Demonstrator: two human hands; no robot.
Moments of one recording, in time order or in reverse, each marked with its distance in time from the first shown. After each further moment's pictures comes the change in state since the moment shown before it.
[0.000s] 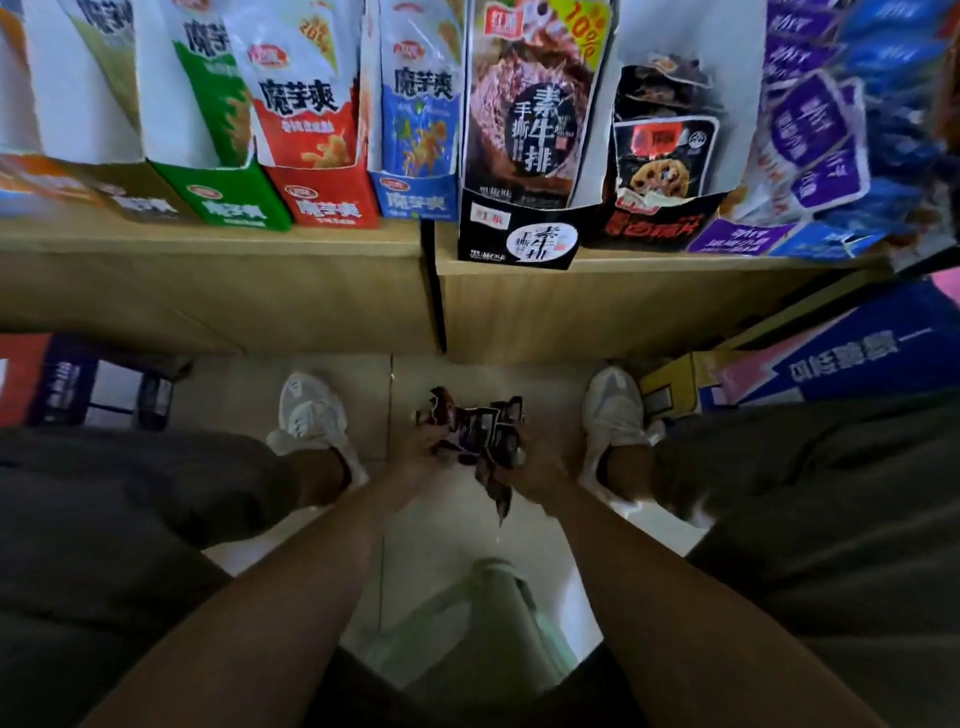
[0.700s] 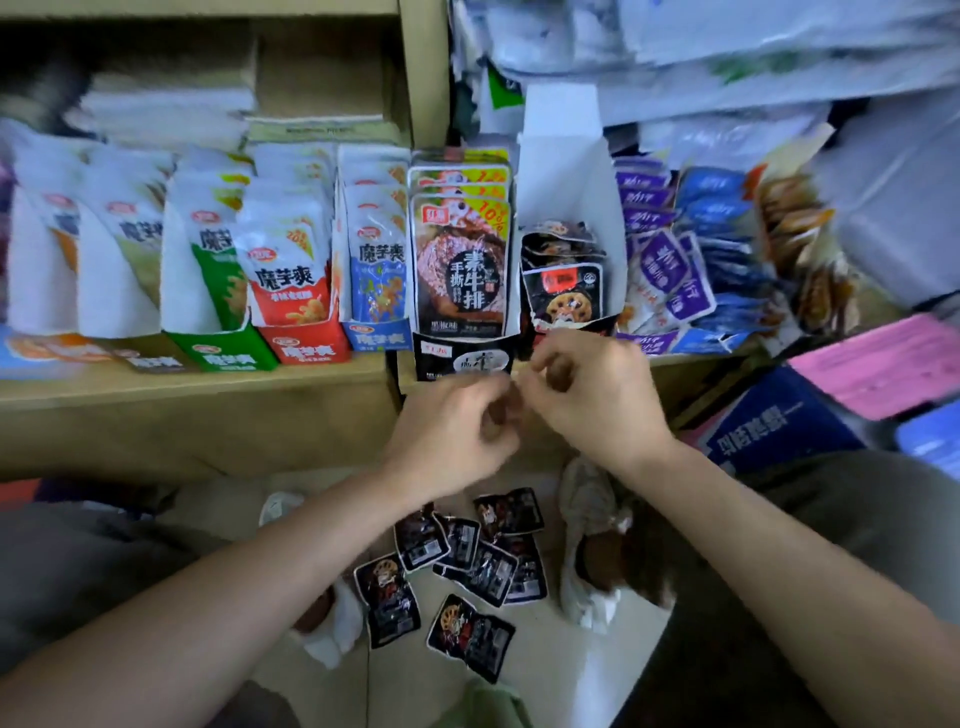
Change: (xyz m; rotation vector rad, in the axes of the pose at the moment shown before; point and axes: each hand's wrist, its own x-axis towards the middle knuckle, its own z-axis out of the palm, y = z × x) left_hand -0.105 0.218 -0.073 0.476 0.392 1.069; right_hand -0.139 -0.181 -0.153 -0.398 0.782 -0.797
